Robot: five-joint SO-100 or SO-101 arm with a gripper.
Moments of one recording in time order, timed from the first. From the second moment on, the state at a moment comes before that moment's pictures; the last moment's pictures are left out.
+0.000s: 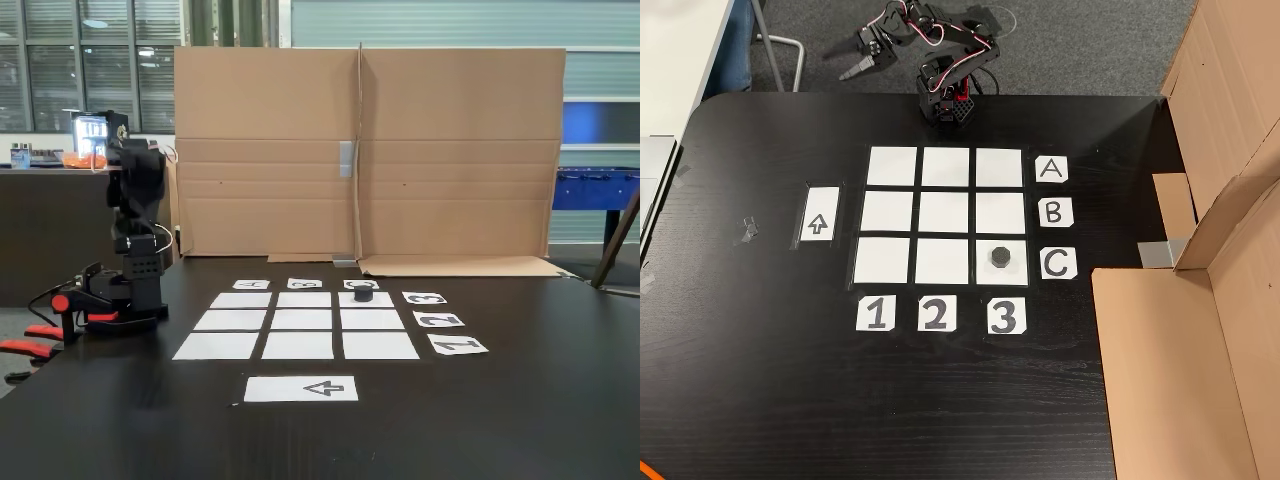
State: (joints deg) arm 62.8 171.2 140.6 57.0 -6.0
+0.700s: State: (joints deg) arm 65.5 190.9 160.3 70.6 -6.5
